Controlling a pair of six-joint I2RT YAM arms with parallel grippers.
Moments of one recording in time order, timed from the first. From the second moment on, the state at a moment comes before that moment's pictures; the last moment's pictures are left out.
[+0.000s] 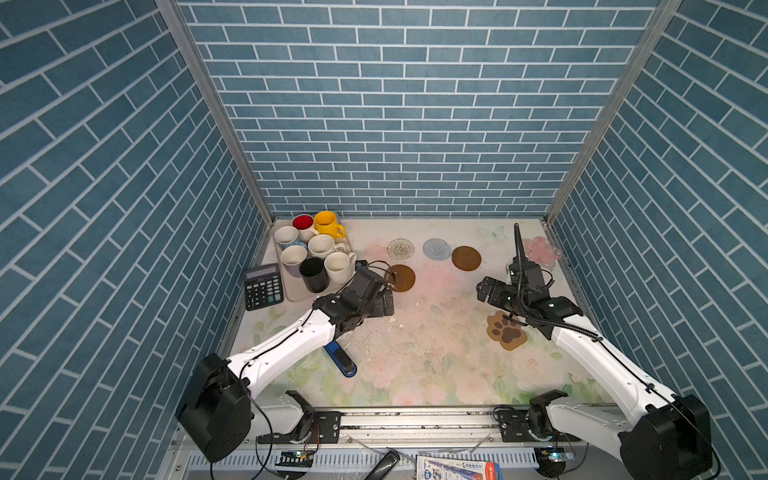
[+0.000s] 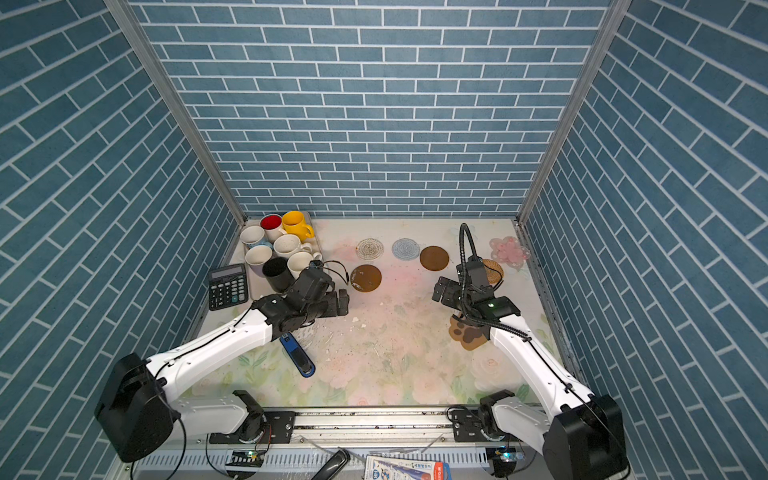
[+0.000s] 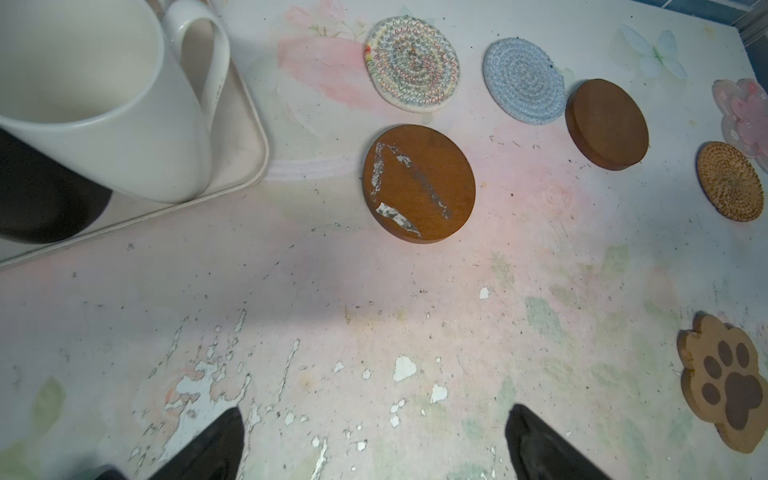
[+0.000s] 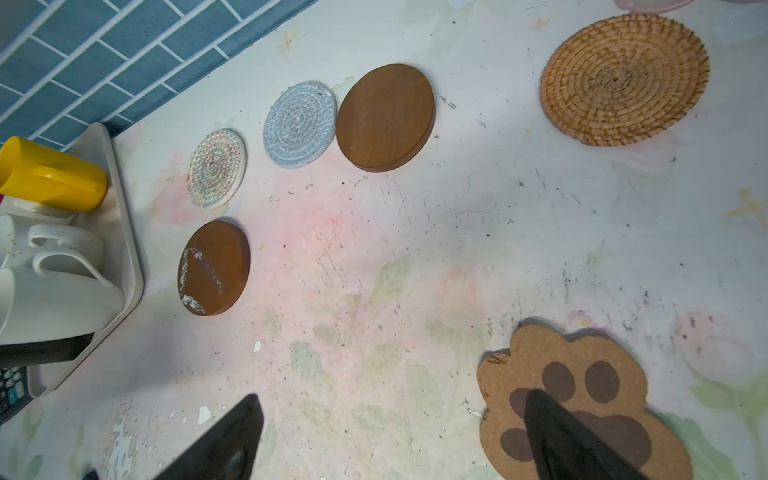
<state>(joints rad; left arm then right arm) -0.67 1.26 0.86 -0.47 -0.21 -0.62 0.38 1.14 0.84 -0.53 0.06 0.59</state>
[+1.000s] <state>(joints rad) -0.50 2.03 1.63 -0.40 -0.09 -0.53 0.22 2.13 1.75 -0.59 0.07 0.39</state>
